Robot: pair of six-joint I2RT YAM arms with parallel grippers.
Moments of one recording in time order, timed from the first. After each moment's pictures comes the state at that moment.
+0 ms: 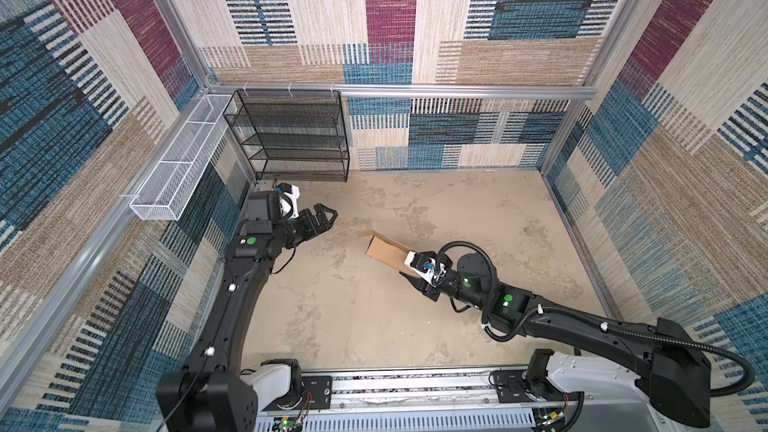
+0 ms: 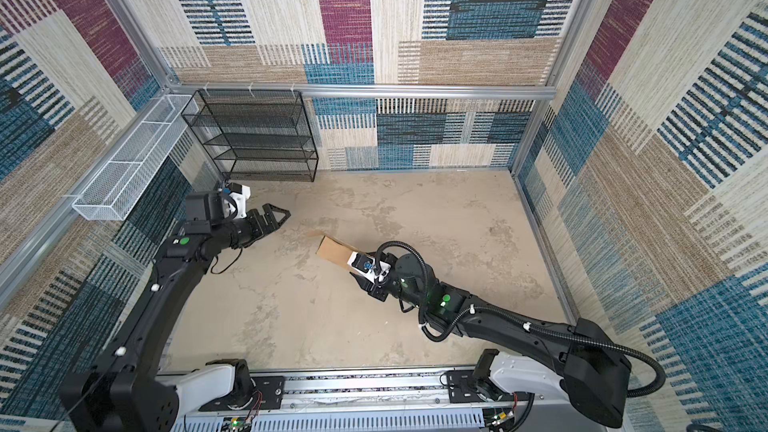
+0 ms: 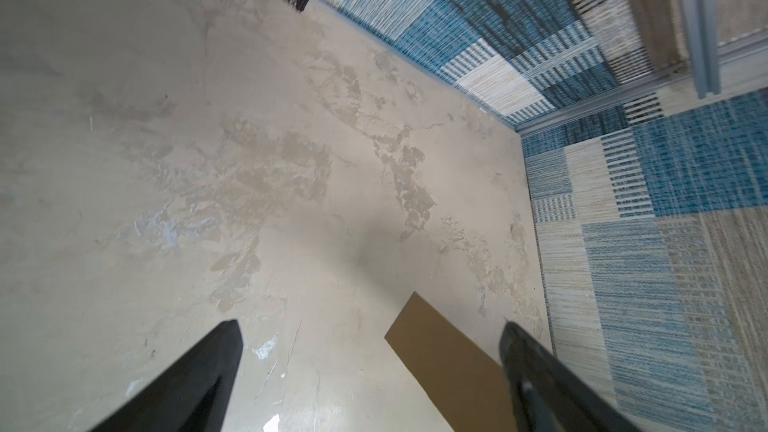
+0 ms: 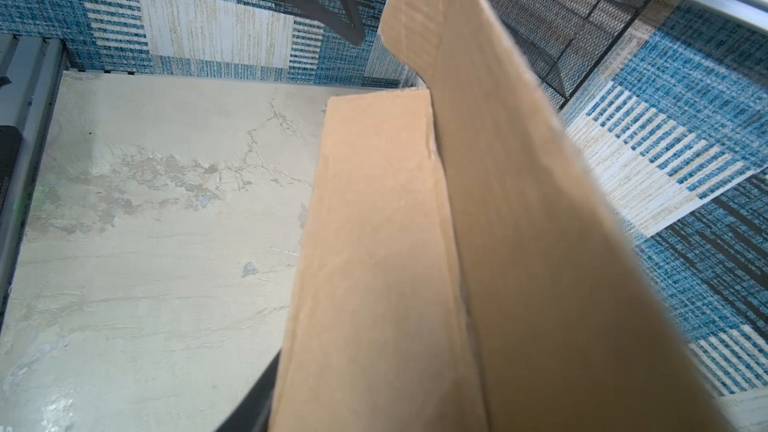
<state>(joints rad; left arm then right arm) -0.01 1.12 1.06 -0.56 0.48 -0.46 0.94 1.12 0.64 0.20 -0.01 -0.36</state>
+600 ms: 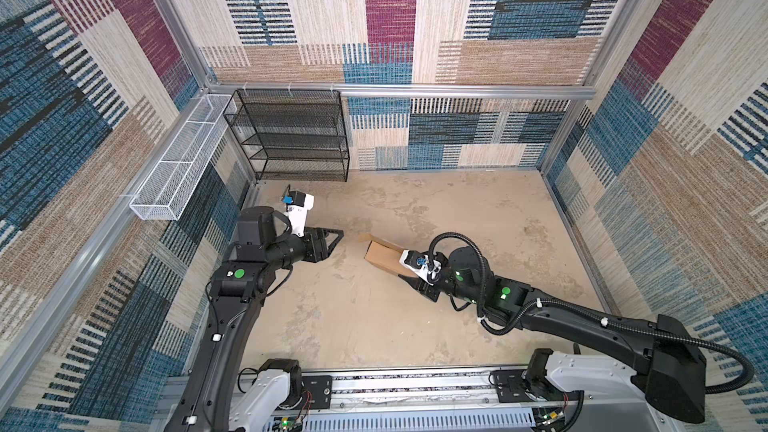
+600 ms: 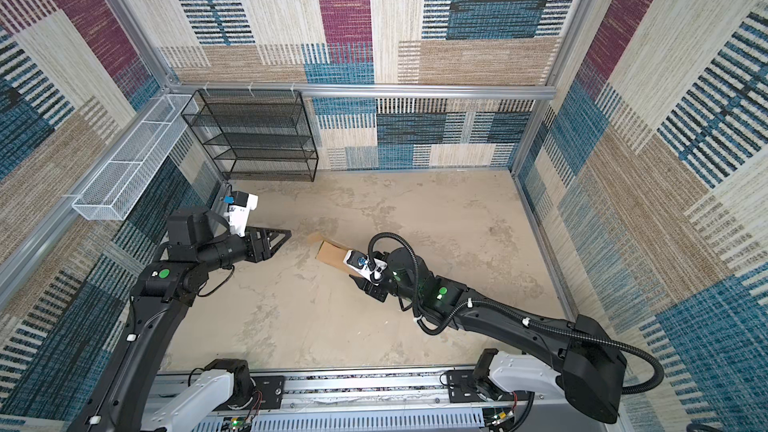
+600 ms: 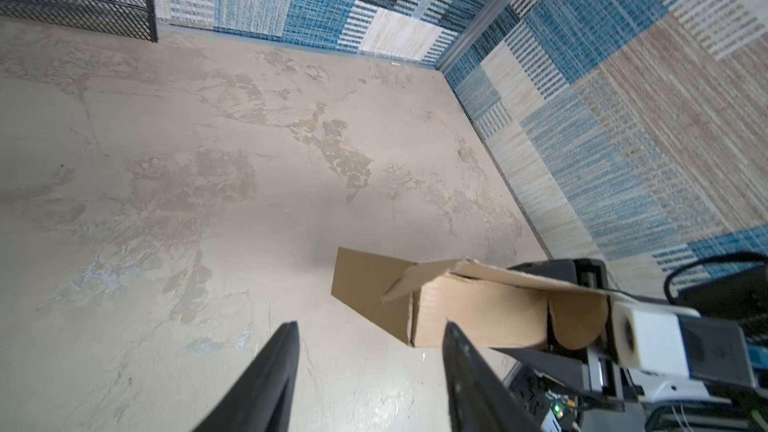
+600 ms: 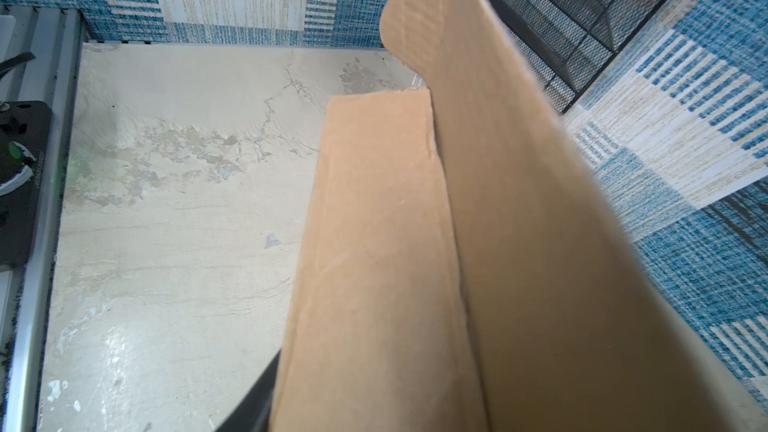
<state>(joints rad) -0.09 0.94 1.06 -0.70 0.63 -0.18 0.94 1.17 0.73 0.03 -0.04 -0.33</state>
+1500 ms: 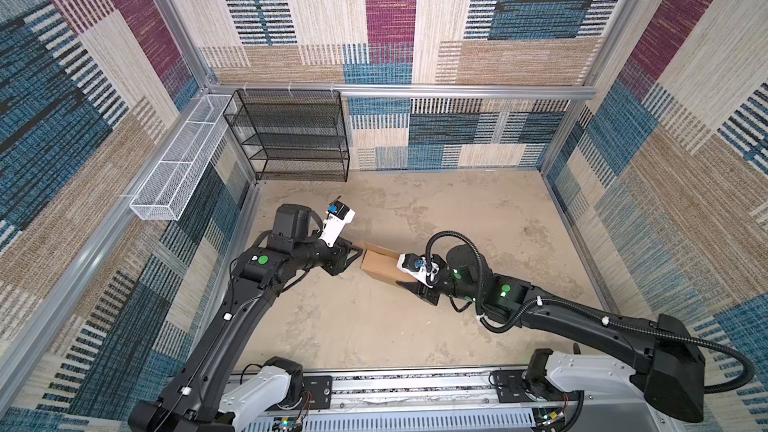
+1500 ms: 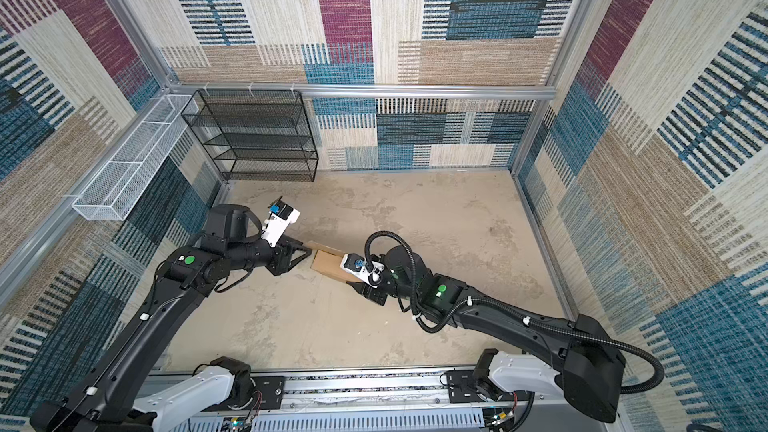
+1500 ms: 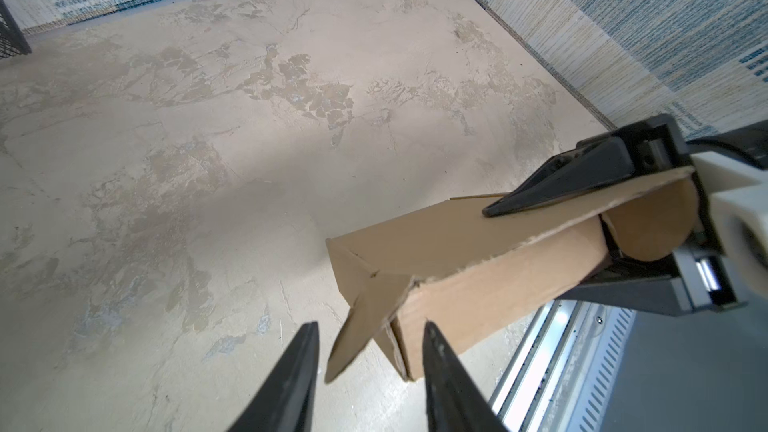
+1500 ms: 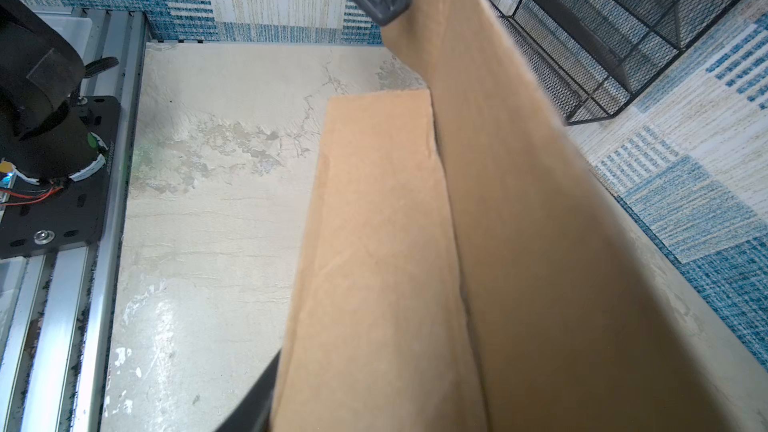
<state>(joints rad) -0.32 1.06 1.12 -0.81 0.50 0.13 0.94 1.17 0.77 -0.04 -0.13 -0.33</state>
